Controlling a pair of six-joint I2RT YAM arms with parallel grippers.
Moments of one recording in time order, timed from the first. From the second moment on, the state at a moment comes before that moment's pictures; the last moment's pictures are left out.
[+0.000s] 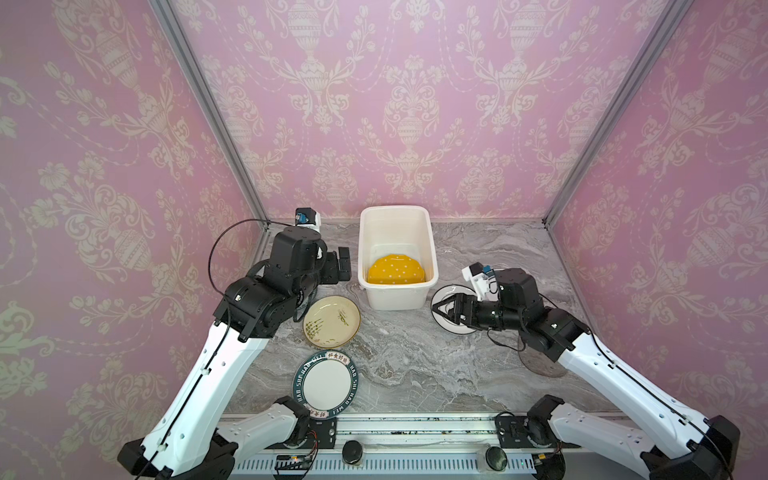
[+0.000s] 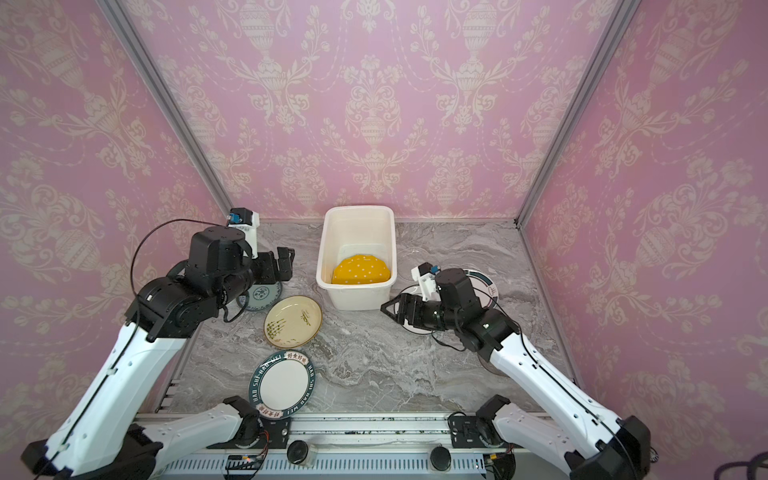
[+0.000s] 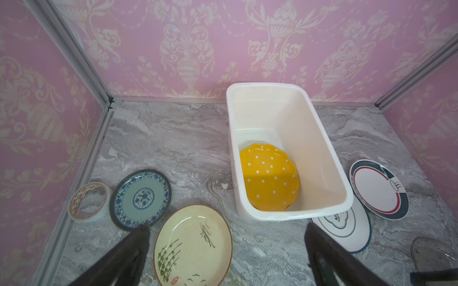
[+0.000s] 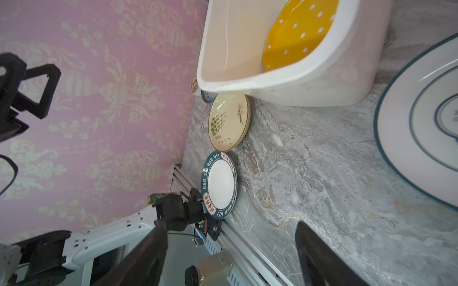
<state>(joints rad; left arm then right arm) -0.48 1.11 1.54 -1.04 -0.31 -0.40 0.63 1.00 0.85 -0.41 -0.46 0.82</state>
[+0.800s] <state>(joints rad) -0.22 1.08 1.06 -1.47 -0.19 -0.92 1.05 1.79 0.97 0.20 -0.46 1.07</state>
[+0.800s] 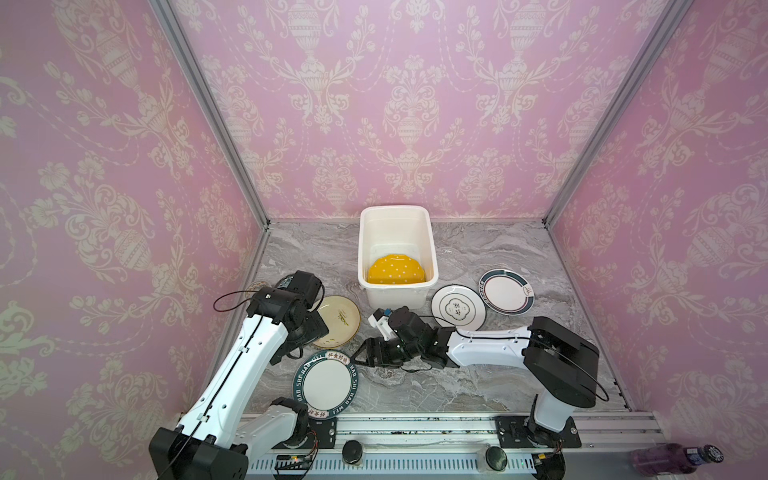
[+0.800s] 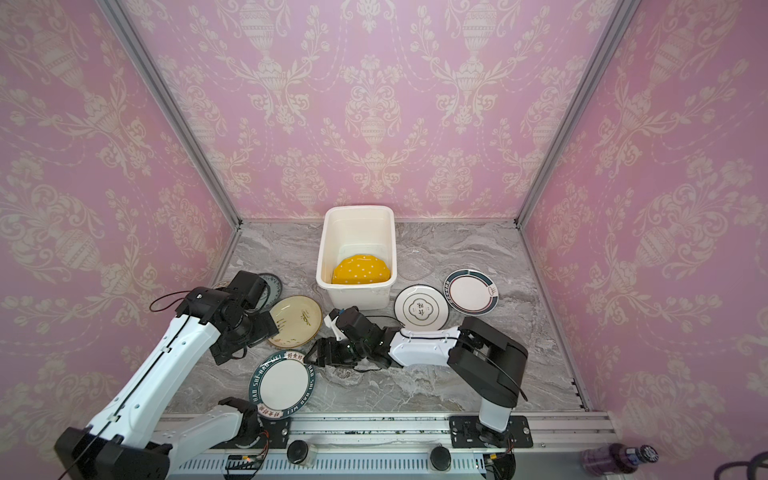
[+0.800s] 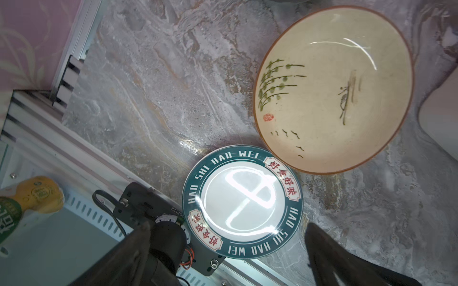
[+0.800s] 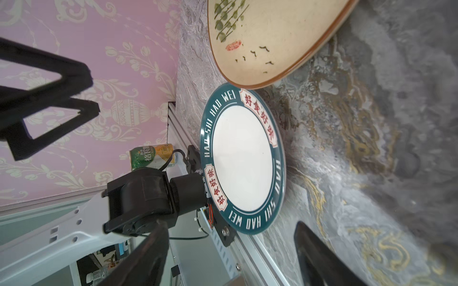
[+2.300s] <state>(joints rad) 0.12 1.40 0.76 -1.24 -0.11 -1.21 1.01 2.07 1.14 0.21 -0.68 1.17</state>
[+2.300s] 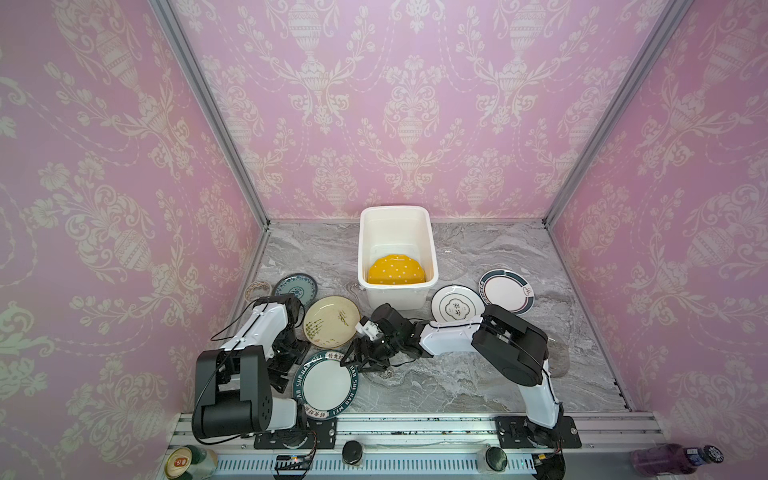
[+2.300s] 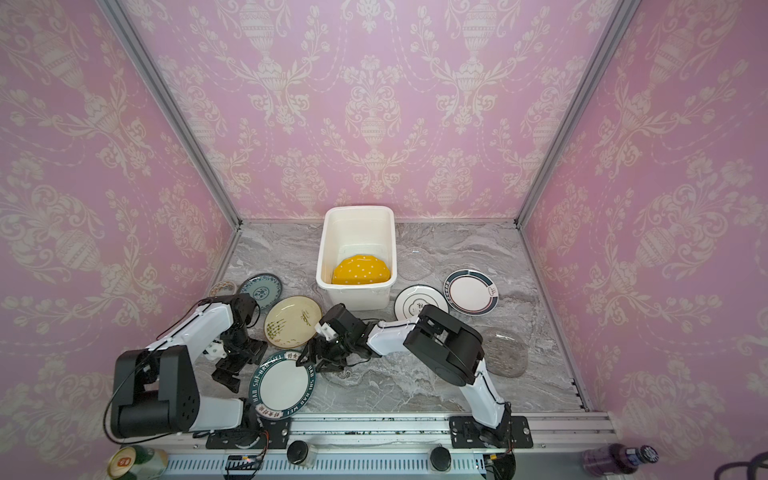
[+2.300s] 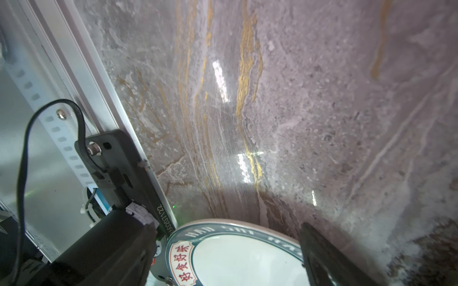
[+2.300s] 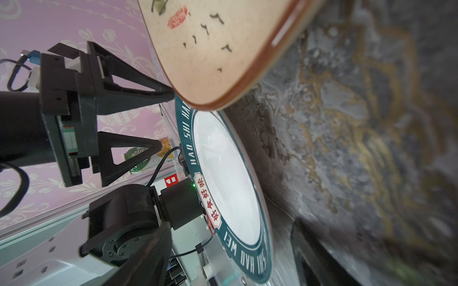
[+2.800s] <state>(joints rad) 0.12 1.39 0.70 -1.20 -0.06 -1.21 1.01 2.09 1.21 0.20 -0.70 1.18</state>
